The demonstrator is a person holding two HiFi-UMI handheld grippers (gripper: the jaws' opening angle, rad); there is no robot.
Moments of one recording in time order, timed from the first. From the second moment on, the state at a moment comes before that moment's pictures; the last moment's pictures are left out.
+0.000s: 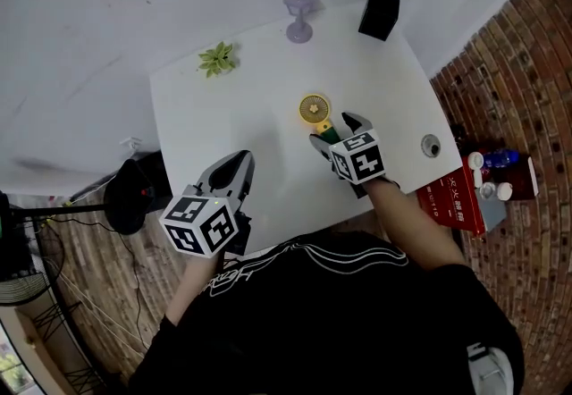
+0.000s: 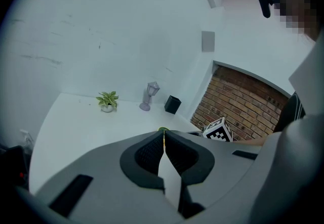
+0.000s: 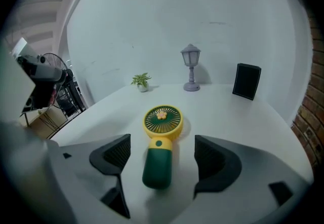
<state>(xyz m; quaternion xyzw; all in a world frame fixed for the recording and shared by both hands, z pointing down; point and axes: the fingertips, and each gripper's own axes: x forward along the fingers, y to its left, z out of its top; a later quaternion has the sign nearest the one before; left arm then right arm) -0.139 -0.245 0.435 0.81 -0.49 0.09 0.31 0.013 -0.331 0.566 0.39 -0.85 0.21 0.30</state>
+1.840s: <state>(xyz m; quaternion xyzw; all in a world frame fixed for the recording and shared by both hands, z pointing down) -0.140 -0.232 0.436 0.81 -0.49 0.10 0.31 0.008 -0.337 0.559 0.38 -0.85 0.19 0.30</state>
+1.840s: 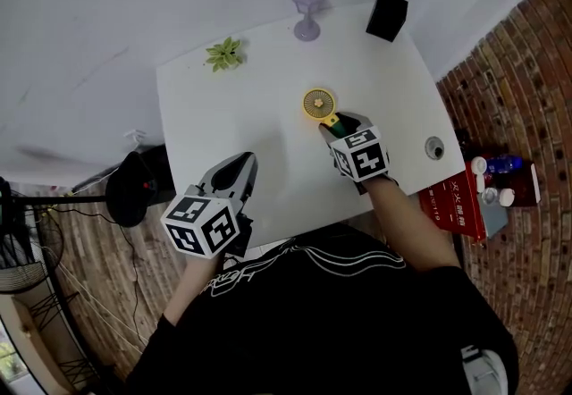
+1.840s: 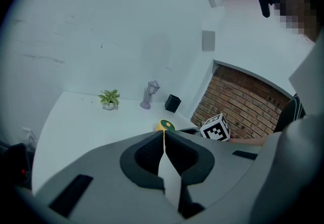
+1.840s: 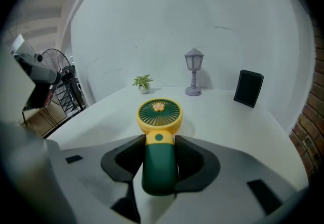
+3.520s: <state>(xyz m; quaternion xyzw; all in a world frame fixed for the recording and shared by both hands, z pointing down) -0.108 -0.118 0.385 0.84 -0.46 0.08 0.26 0.064 -0.148 0.389 0.42 -0.89 0.14 0.13</state>
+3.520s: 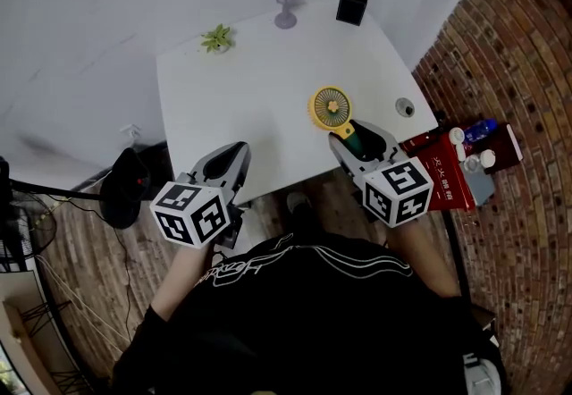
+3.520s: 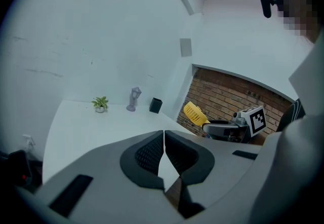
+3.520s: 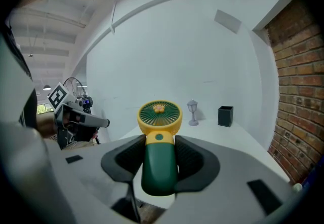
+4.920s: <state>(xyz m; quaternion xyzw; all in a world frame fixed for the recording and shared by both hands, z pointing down) -0.097 -0.184 0.409 0.83 -0.46 0.09 0.30 0.056 -0.252 0.419 0.41 -0.88 0.16 0.18</state>
